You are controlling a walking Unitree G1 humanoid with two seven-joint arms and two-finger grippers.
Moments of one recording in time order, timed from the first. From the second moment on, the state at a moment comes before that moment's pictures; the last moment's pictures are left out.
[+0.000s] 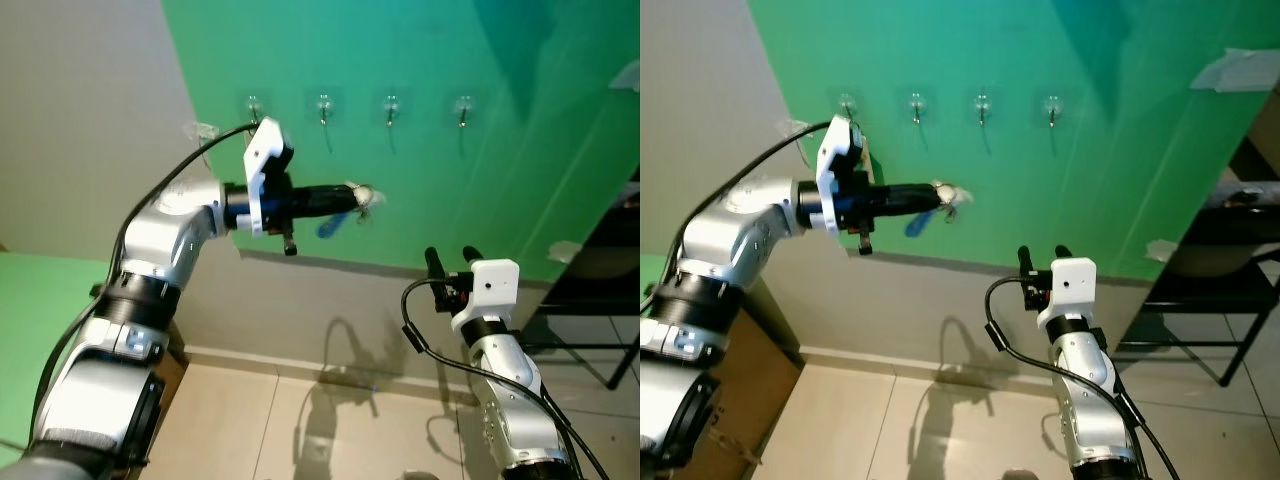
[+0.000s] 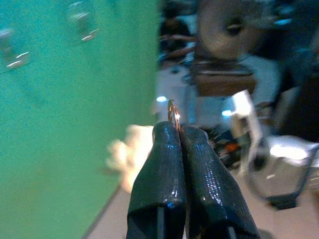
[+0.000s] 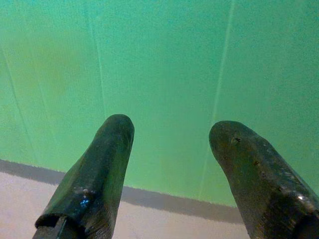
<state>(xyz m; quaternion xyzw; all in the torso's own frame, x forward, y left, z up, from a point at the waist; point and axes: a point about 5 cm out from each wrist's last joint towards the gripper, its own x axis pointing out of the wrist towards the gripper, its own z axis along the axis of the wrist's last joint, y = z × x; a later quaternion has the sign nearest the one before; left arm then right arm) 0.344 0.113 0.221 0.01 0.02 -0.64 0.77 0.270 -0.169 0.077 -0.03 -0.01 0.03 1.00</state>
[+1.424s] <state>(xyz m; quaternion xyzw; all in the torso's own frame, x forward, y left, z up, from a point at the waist) 0.394 0.138 0.238 -0.15 0.01 -0.52 0.84 0.269 -0.166 0.065 -0.03 0.02 0.04 1.00</state>
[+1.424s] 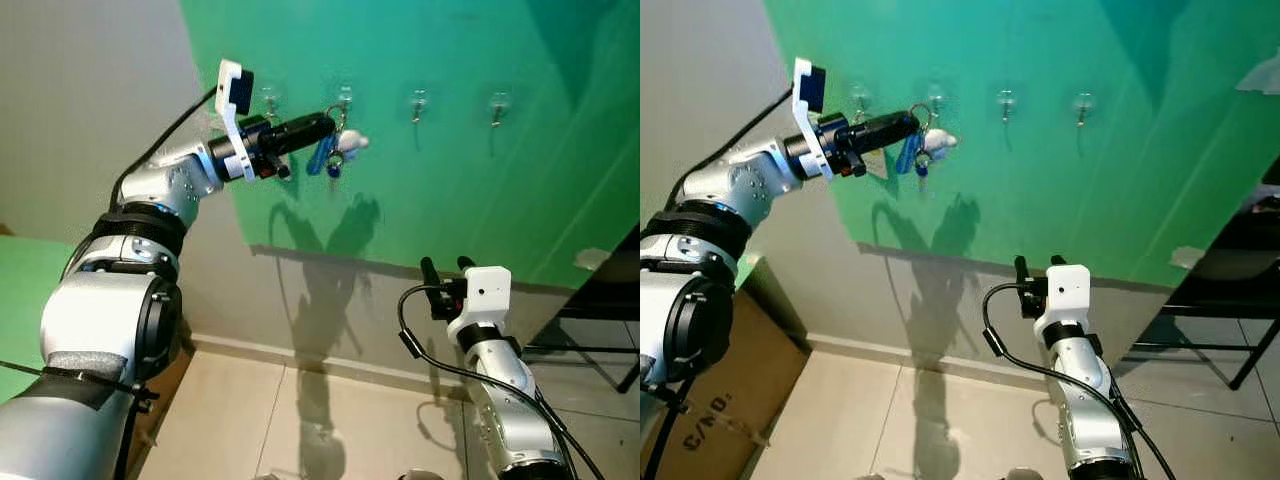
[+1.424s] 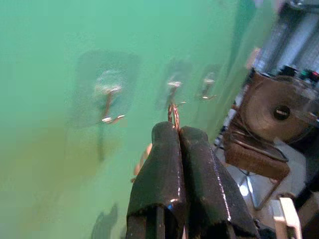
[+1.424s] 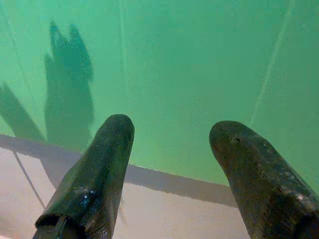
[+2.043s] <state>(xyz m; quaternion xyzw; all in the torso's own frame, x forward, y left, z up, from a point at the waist) 0.399 0.106 0.242 -0.15 0.02 -0.52 0.84 0.261 -0.165 0.062 -0.02 0.02 0.03 1.00</state>
